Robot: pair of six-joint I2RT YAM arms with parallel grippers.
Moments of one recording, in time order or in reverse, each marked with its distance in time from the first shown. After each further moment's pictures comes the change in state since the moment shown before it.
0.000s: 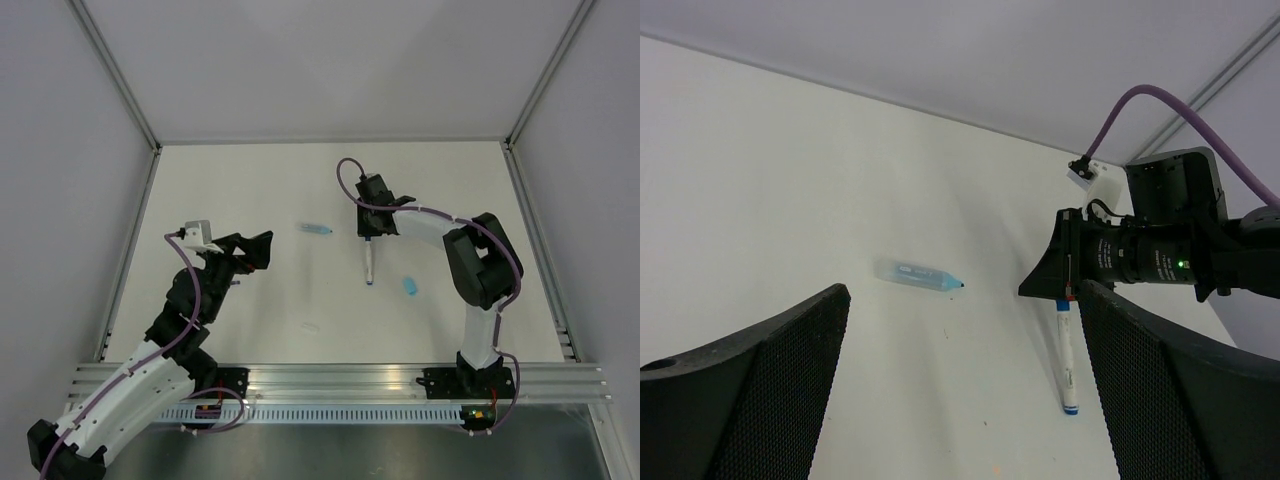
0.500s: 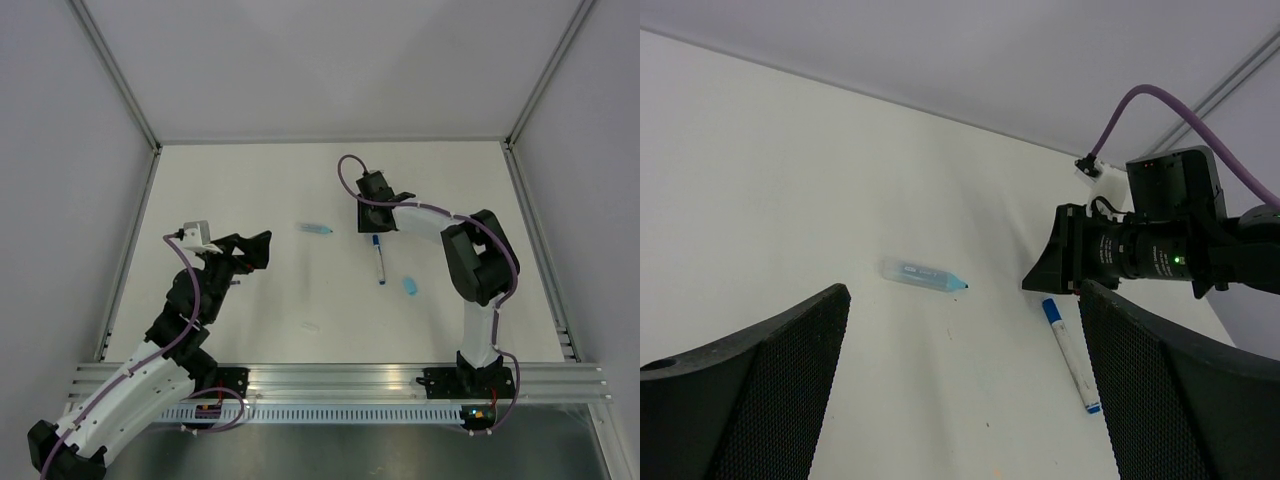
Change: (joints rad) left arm 0.000 -0.008 -0.006 -0.003 -0.022 -0.010; right arm -0.015 0.047 0.043 -0.024 0.080 -0.010
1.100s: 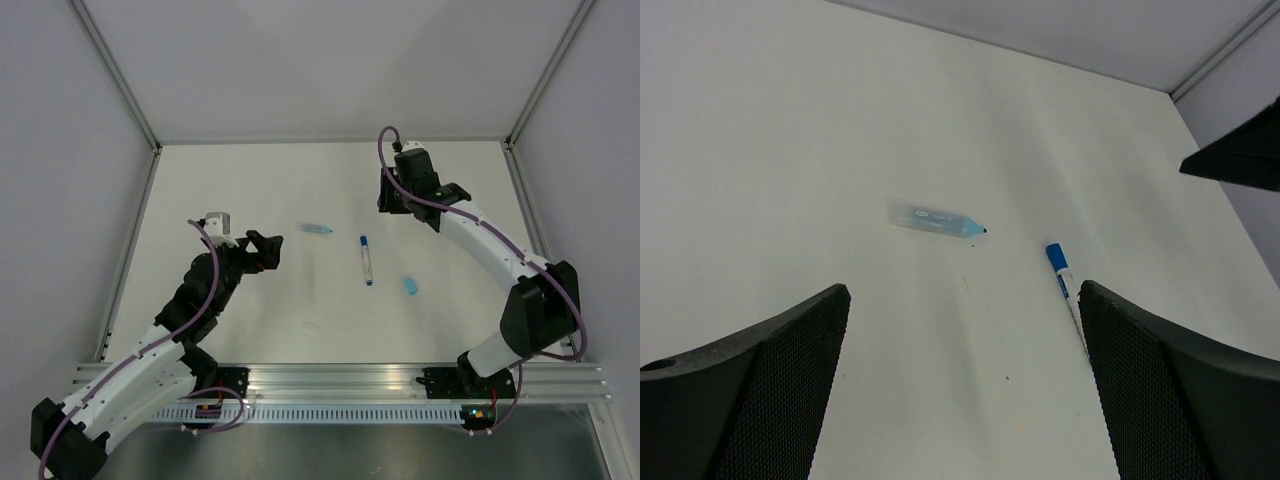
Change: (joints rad) left arm 0.000 0.132 0.029 -0.057 0.056 0.002; right arm -0.061 -0.378 0.023 -0.156 -0.033 -0.071
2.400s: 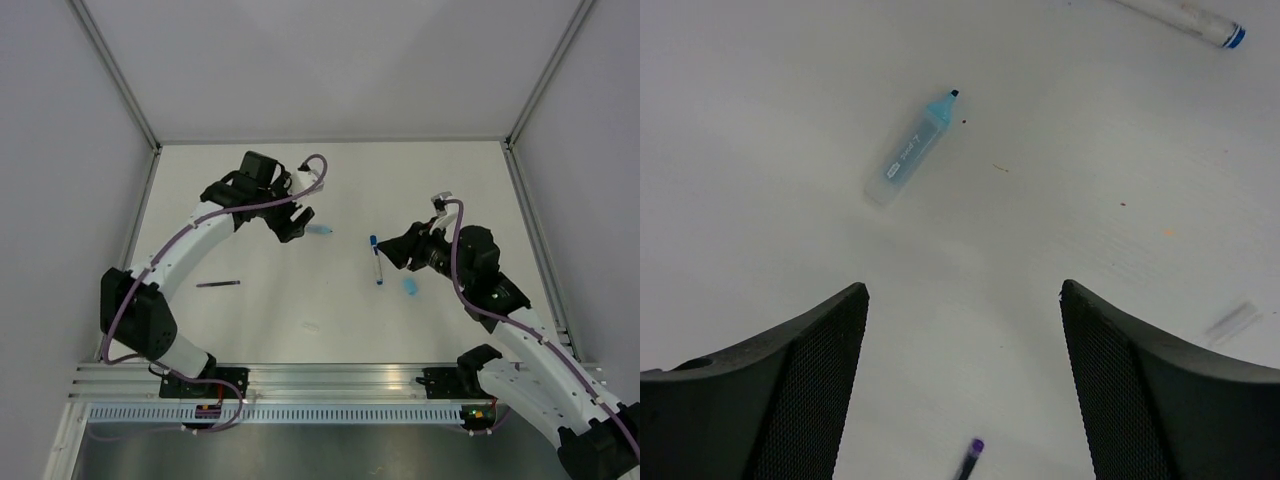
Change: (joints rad) left arm 0.163 0.839 0.905 -0.768 0.639 0.939; right arm 0.001 -0.806 -0.716 0.410 -0.477 0.143
